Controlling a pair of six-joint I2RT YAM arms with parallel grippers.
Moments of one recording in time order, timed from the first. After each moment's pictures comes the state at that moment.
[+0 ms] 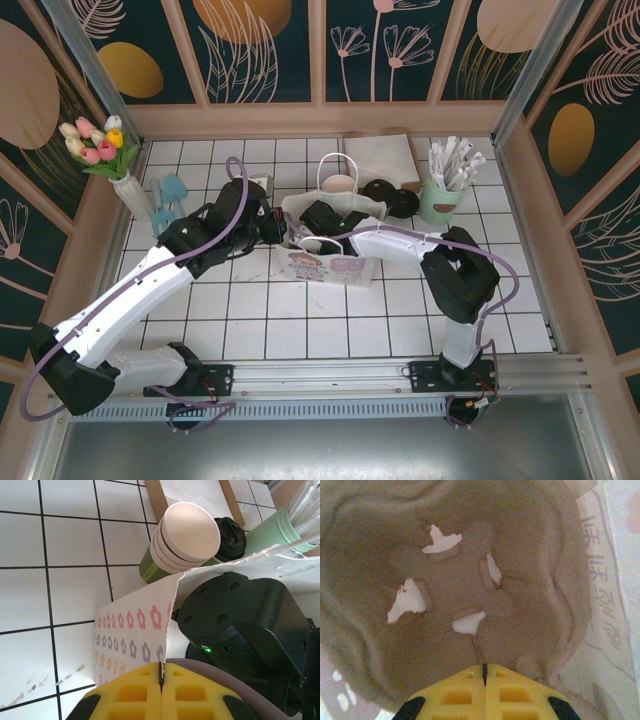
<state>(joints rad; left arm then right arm) -0.74 1.21 1.22 -0.72 -0.07 -0.67 0.86 1.86 1.28 -0.64 0.06 -0.38</state>
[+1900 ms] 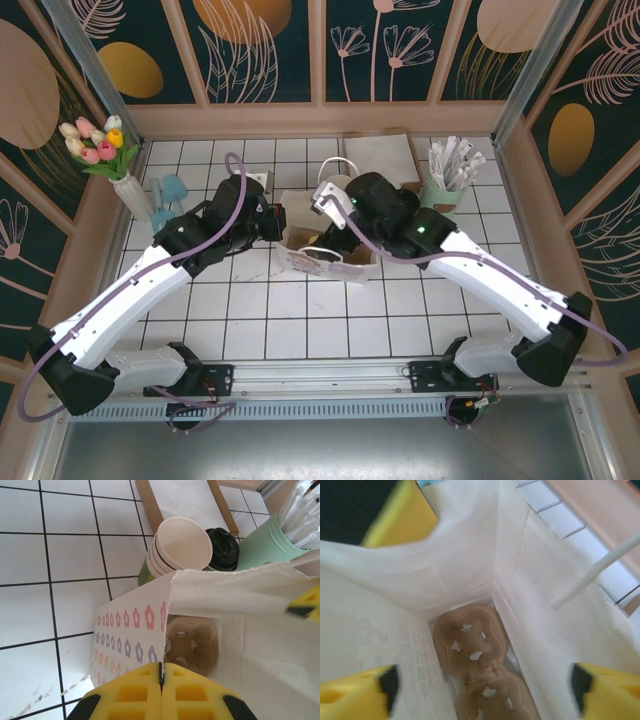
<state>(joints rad) -0.74 1.21 1.26 -0.73 -0.09 -0.63 0.88 1.29 1.33 -0.67 -0.01 -0.23</state>
